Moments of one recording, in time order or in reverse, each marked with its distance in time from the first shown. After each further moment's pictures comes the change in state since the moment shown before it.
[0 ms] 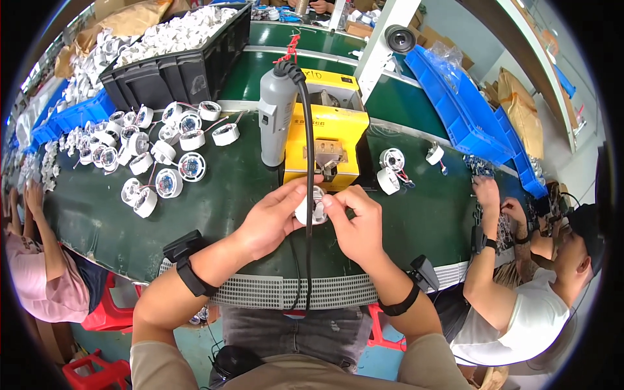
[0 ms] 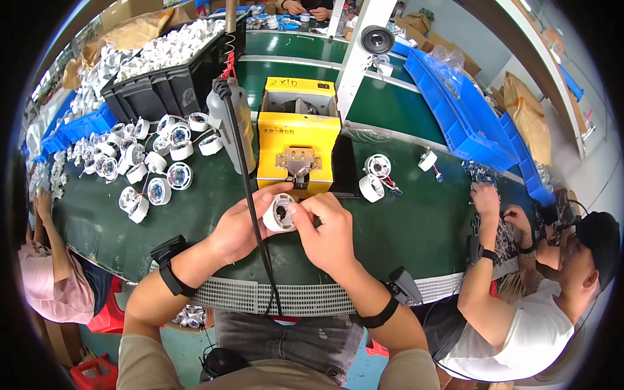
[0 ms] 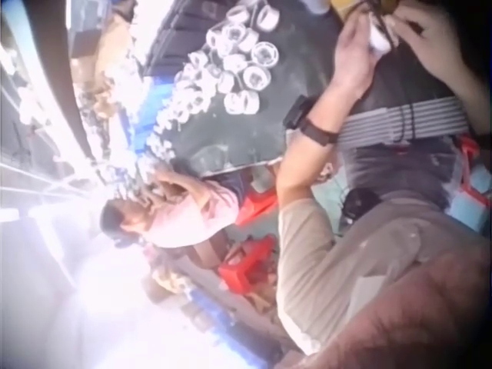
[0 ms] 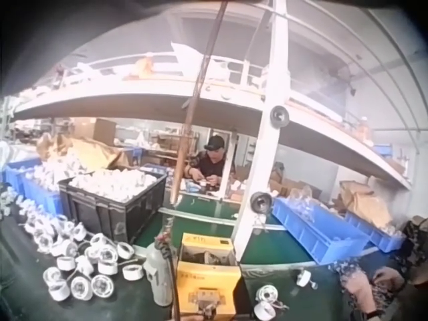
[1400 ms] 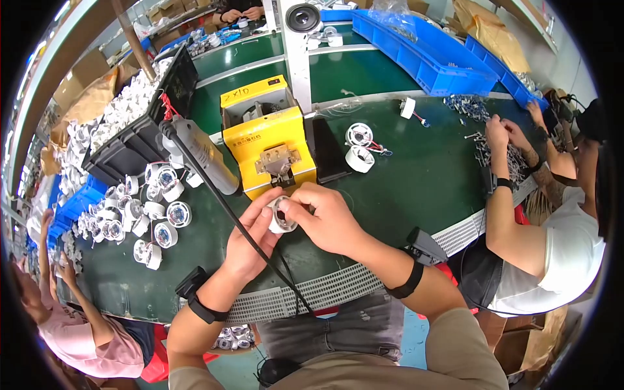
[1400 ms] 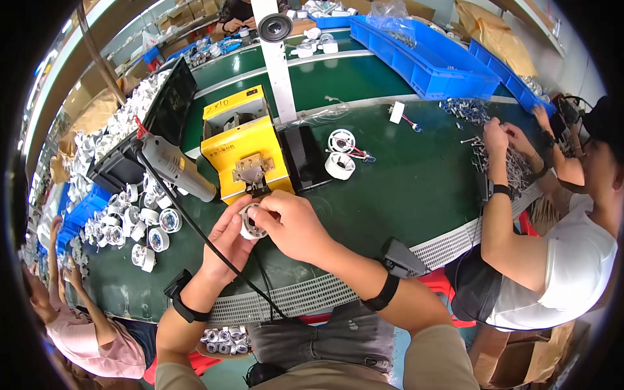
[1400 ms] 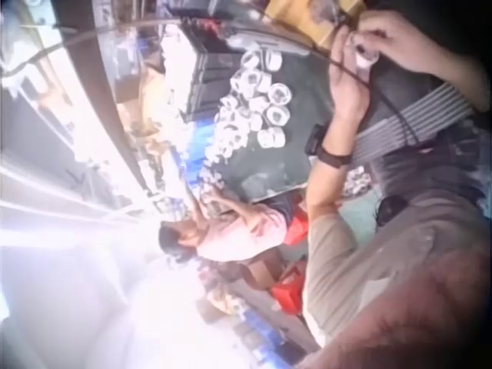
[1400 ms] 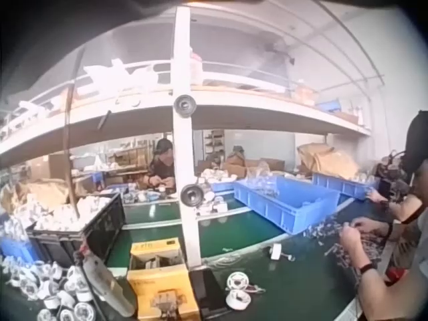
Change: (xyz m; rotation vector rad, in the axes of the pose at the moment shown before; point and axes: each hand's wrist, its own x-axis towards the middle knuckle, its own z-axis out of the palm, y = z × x) left_hand -0.004 -0.004 0.014 0.070 0.078 0.086; right_hand 0.001 0.003 -0.006 0.314 -0.139 0.291
